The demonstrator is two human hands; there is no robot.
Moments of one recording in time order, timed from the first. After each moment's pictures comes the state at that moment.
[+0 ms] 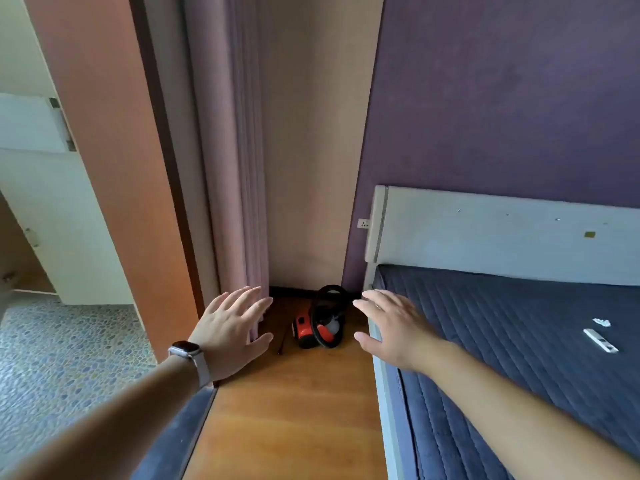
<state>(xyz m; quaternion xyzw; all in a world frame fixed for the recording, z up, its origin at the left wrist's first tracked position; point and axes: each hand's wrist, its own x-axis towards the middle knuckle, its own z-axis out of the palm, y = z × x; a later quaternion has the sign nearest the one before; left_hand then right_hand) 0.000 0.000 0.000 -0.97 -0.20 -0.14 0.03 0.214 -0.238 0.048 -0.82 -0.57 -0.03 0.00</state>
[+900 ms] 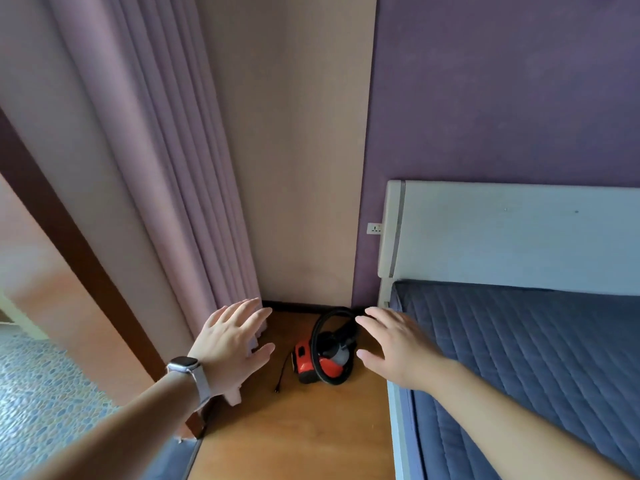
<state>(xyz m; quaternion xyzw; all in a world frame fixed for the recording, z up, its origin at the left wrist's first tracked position) 0.325 0.162 -0.027 -0.96 -0.26 -0.09 0.02 0.561 -0.056 -0.029 -0.81 -0.58 0.03 0.07</state>
